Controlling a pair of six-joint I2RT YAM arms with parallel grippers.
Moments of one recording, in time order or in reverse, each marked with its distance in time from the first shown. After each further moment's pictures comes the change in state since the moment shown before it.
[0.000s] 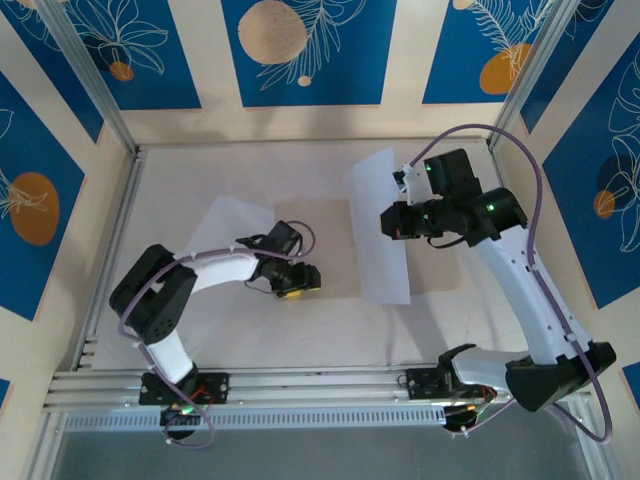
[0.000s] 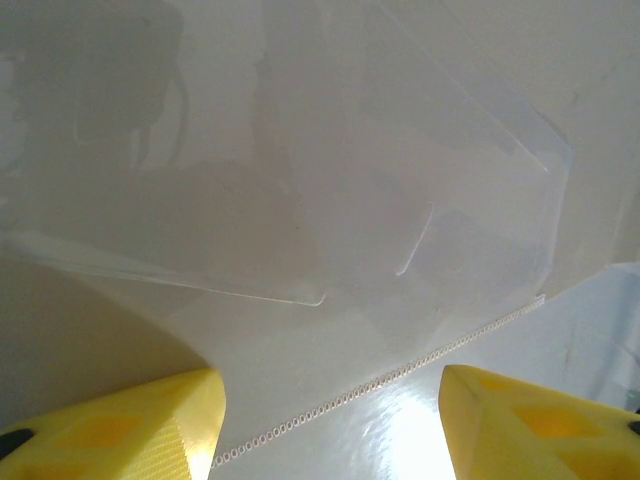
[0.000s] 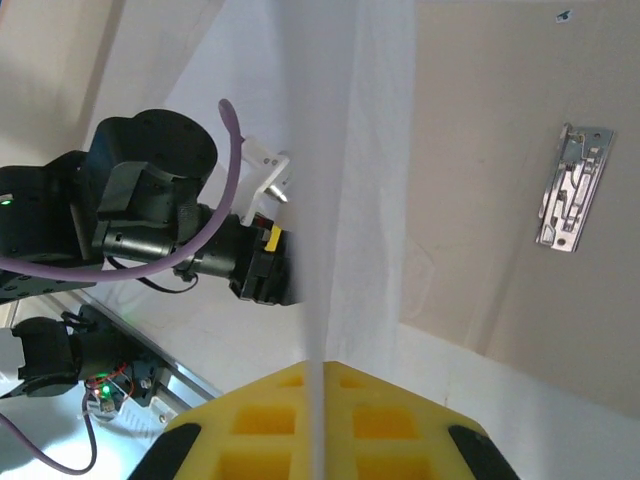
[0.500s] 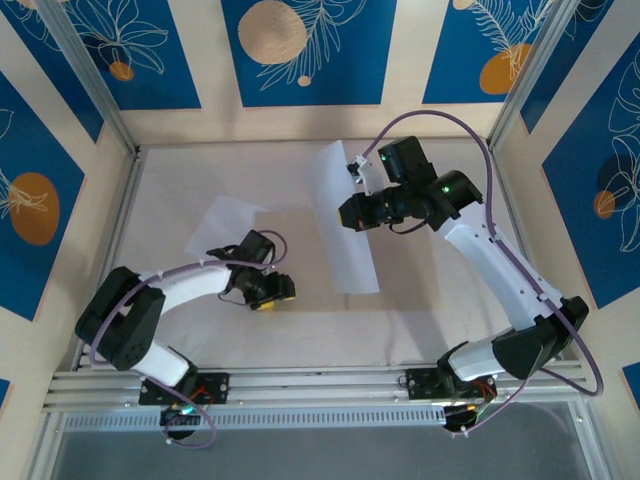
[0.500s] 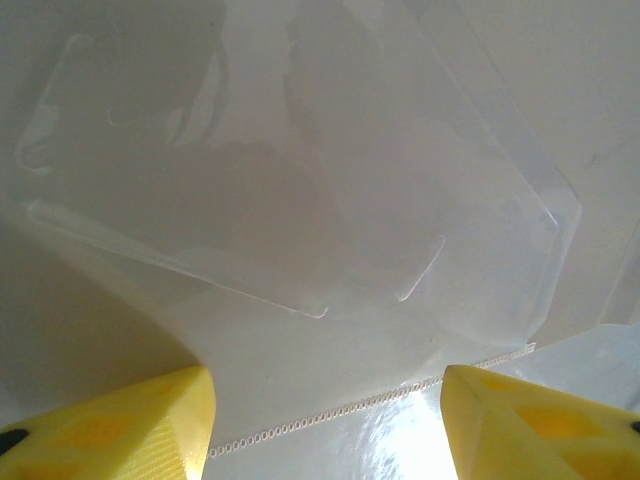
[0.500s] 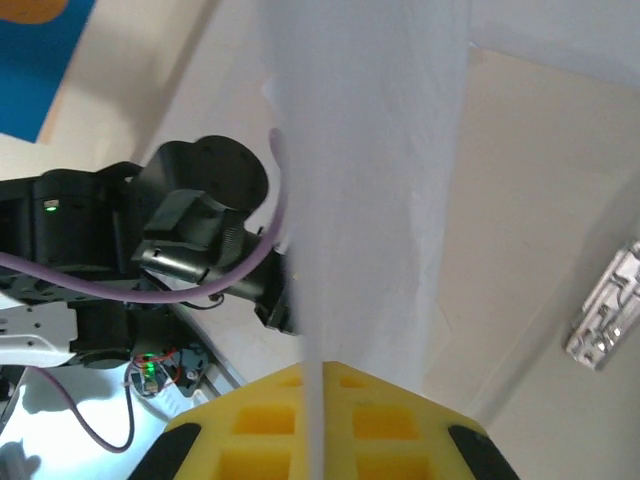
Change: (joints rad) left arm 0.093 -0.210 -0.178 -0.100 -0.015 0.000; right arm 0.173 0.169 0.106 0.137 -0.071 0.003
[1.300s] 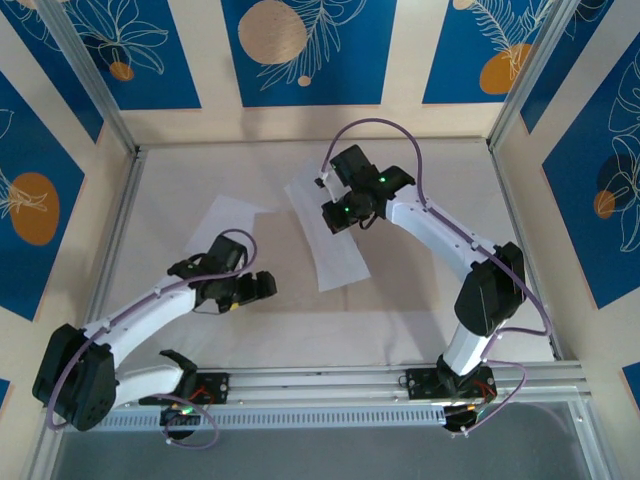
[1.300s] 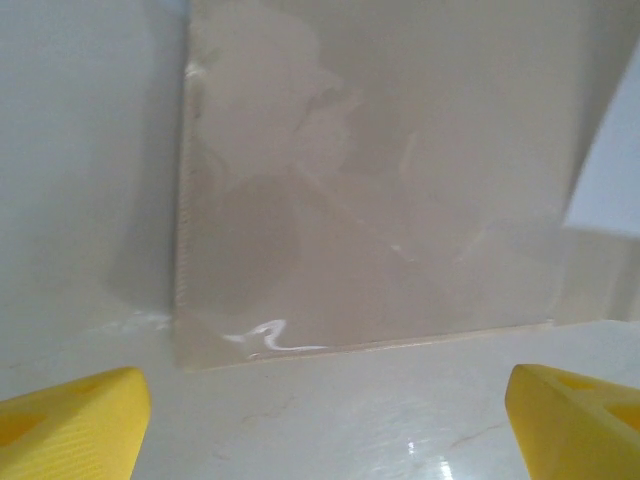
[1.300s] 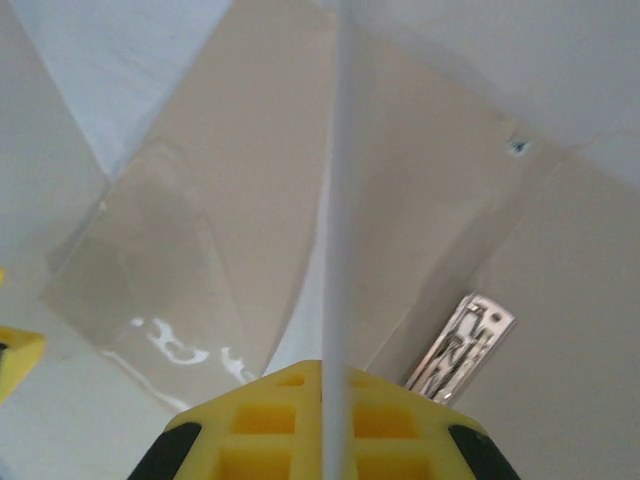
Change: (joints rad) left arm 0.078 -0.336 -0.096 -0.161 -0.153 0.027; right arm 0.053 0.298 -0.003 0.118 0.344 -0.226
